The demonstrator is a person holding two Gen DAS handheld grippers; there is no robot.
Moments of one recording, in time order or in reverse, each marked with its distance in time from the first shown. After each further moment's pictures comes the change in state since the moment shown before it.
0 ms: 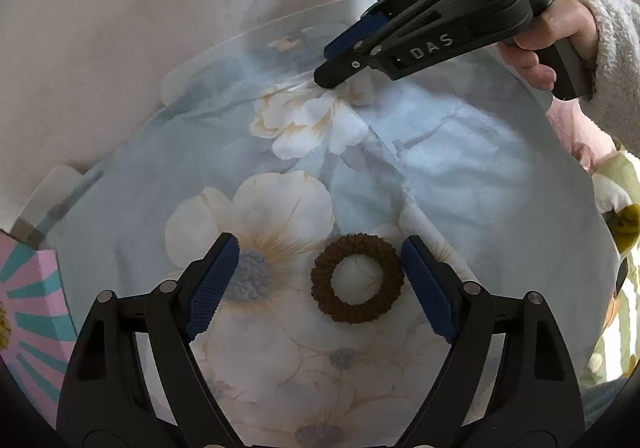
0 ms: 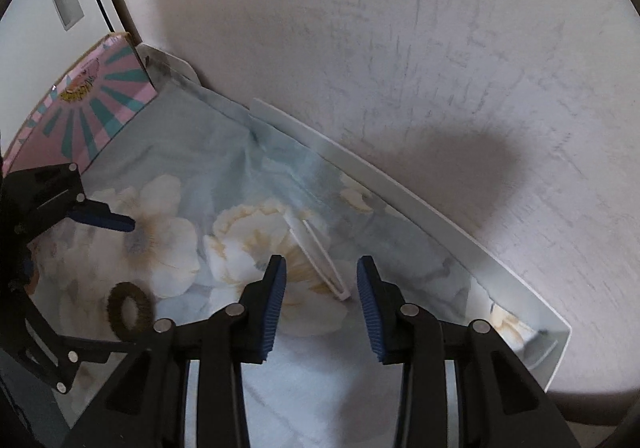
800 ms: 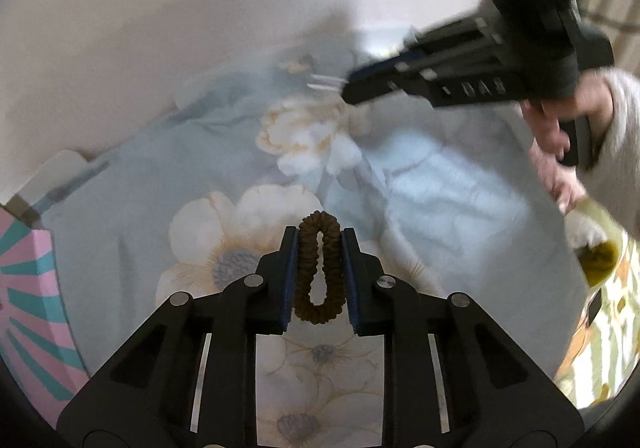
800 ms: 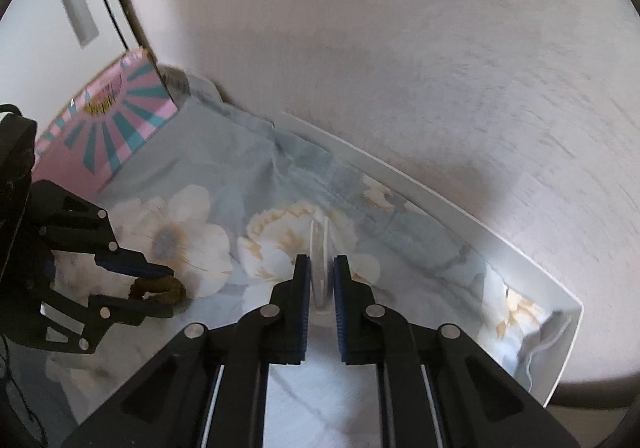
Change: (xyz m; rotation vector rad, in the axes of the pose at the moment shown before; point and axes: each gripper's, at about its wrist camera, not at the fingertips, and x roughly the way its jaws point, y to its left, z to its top) left arm -0.034 0.020 -0.010 -0.118 -0.067 -0.065; right arm -0.022 0.015 -0.011 0.073 -0.098 0.061
